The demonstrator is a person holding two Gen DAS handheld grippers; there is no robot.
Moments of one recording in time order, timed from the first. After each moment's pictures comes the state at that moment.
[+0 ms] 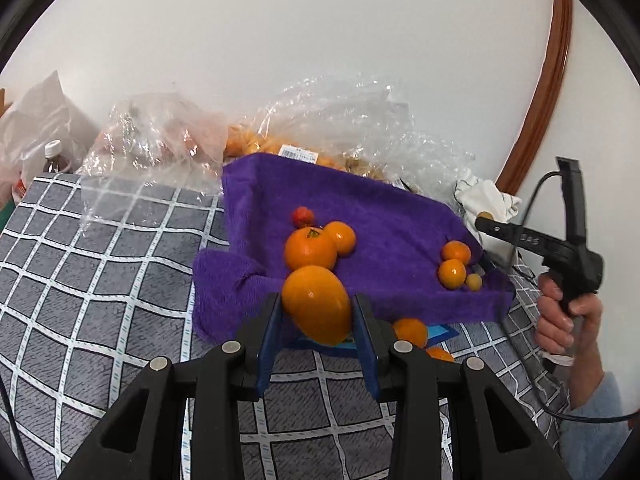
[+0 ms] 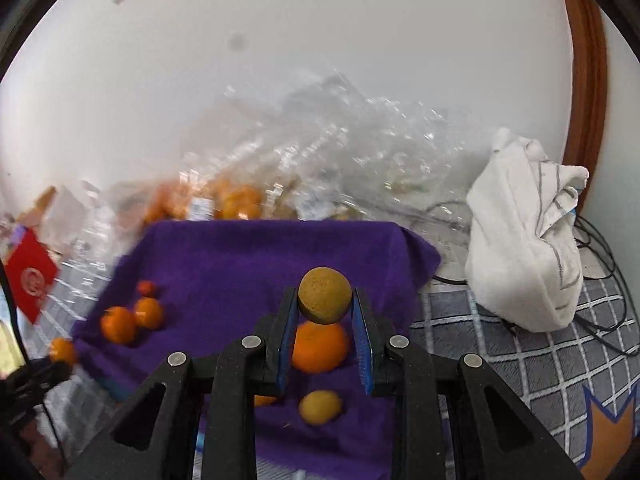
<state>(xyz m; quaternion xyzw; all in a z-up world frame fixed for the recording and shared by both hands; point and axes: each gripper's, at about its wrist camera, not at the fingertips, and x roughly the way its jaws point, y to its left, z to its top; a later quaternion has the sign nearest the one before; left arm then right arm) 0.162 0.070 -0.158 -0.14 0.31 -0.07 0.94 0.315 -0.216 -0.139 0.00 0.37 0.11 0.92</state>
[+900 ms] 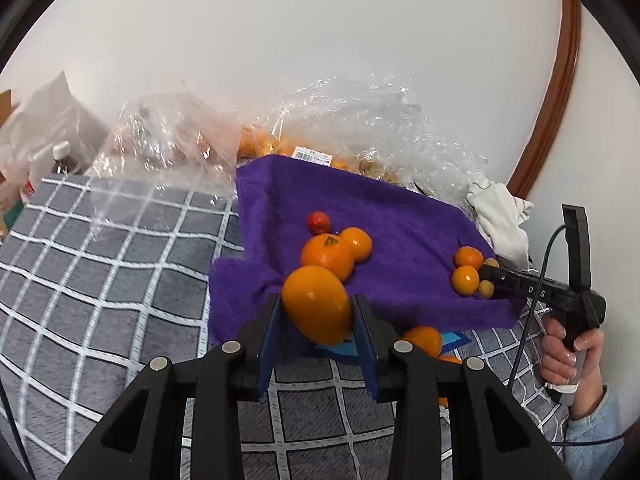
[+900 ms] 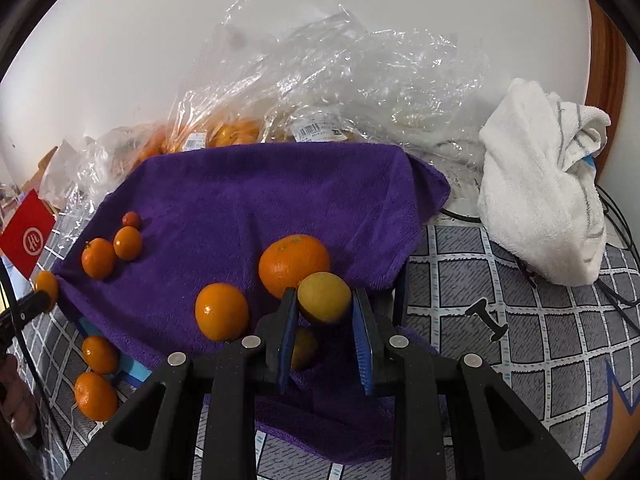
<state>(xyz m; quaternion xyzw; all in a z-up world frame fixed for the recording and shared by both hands) 0.167 0.077 -0.151 -0.13 0.32 -0.04 0.94 0.303 -0.223 -0.177 -0.01 0.43 0.16 0.89</state>
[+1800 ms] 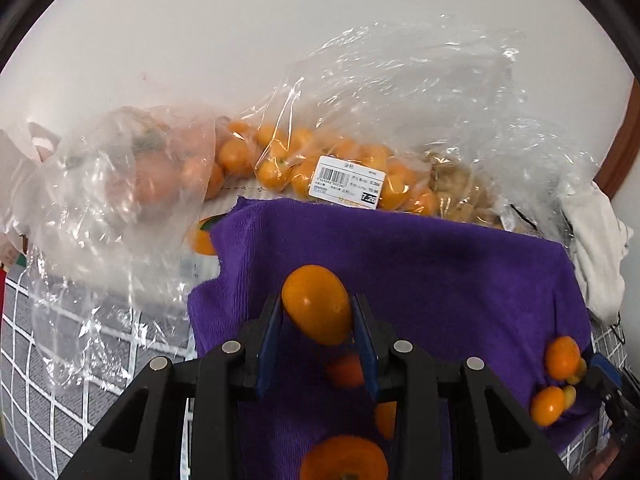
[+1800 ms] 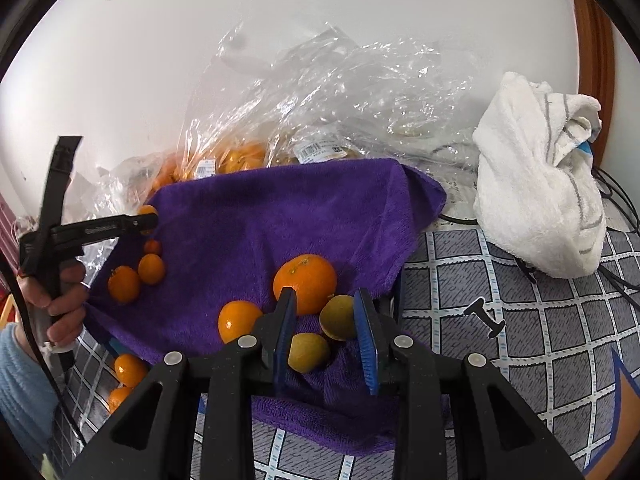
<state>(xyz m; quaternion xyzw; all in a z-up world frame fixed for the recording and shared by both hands) 0.354 0.052 -0.155 -0.08 0.43 0.05 0.90 0.297 -0.236 -0.159 0.05 0.41 0.18 0.89</state>
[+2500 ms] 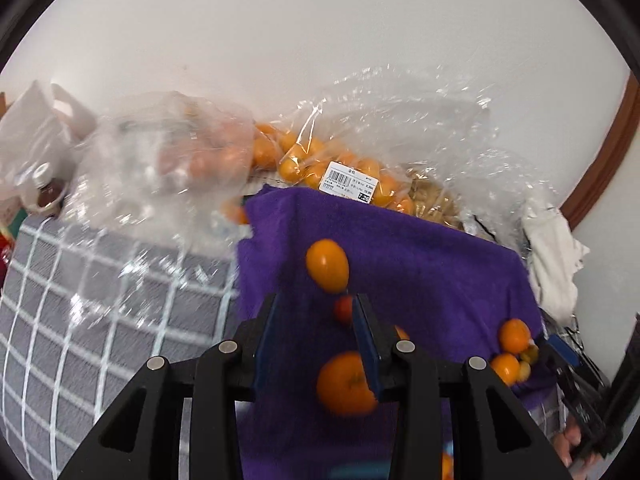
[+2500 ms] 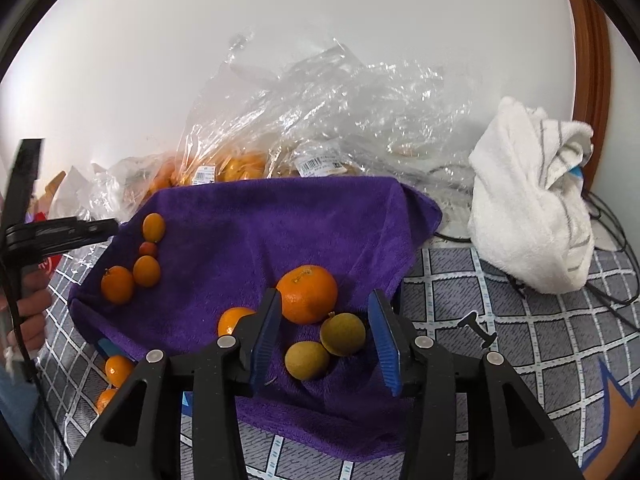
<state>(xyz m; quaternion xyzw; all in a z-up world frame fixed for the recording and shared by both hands) 0.275 0.088 -0.129 -0.15 0.39 0.01 0.91 0.289 -0.219 -0.152 0.01 0.38 0.16 0.91</state>
